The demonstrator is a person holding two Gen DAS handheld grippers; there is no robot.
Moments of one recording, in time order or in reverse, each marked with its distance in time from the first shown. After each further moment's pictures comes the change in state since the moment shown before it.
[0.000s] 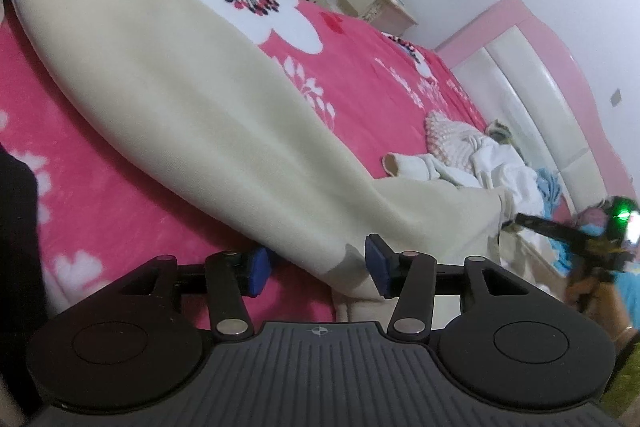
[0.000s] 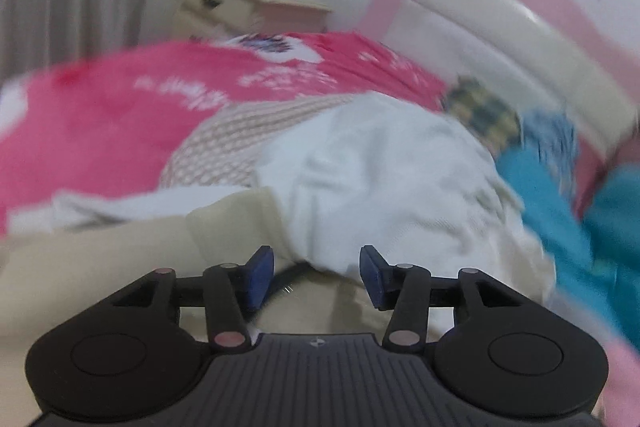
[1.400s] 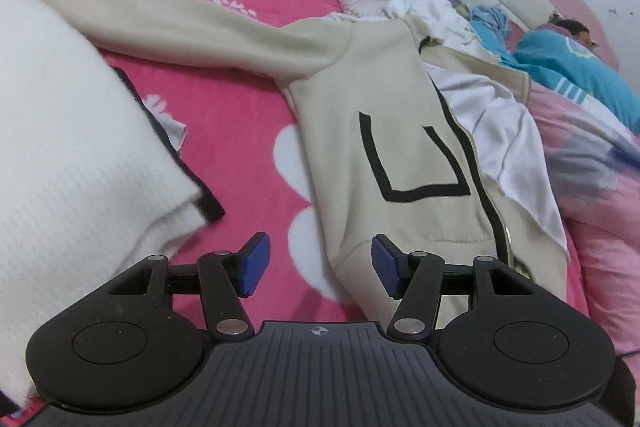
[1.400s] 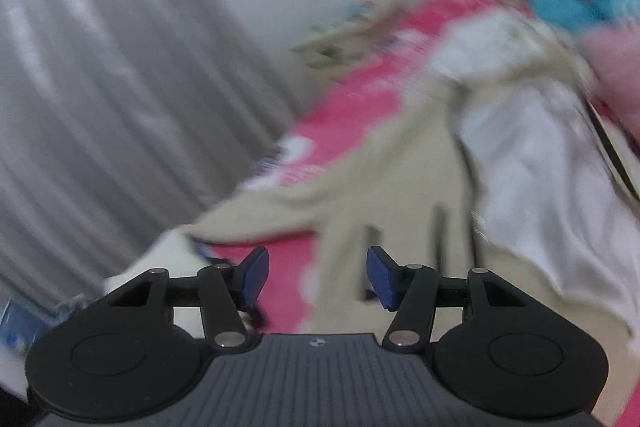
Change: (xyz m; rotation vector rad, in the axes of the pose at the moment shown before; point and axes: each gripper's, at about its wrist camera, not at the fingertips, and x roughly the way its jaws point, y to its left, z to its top) left arm -0.140 -0.031 -0.101 0.423 0.226 0.017; right arm -0.375 0.031 -0.153 0.367 -0.102 0.602
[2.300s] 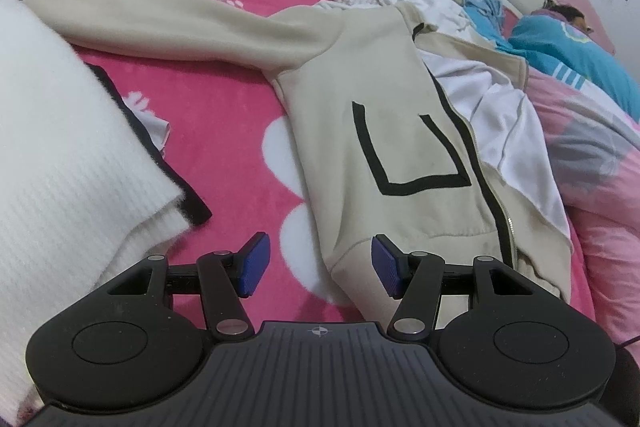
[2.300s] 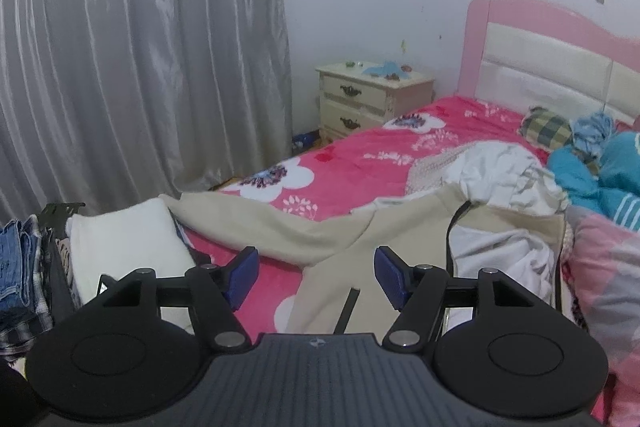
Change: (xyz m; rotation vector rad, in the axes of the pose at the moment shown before) left arm 0.013 -0.005 0.002 0.022 0.034 -0.013; right arm -0.007 0.088 0.015 -0.318 0.008 -0.205
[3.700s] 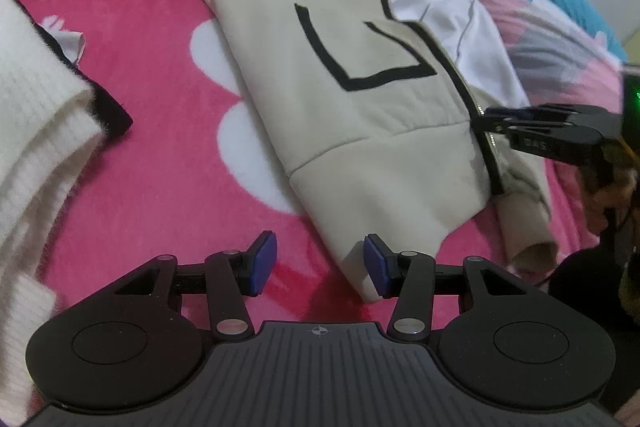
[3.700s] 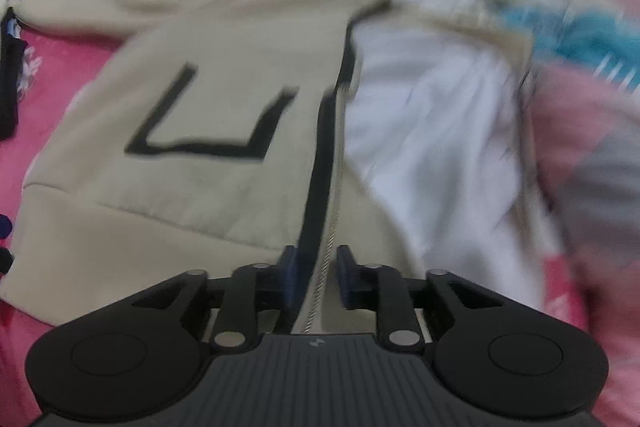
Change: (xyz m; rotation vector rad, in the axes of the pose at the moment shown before) left arm 0.033 0.002 -0.036 0.092 0.167 -0.204; right arm 0.134 -0.086 -0.147 -0.168 0.278 -0.331
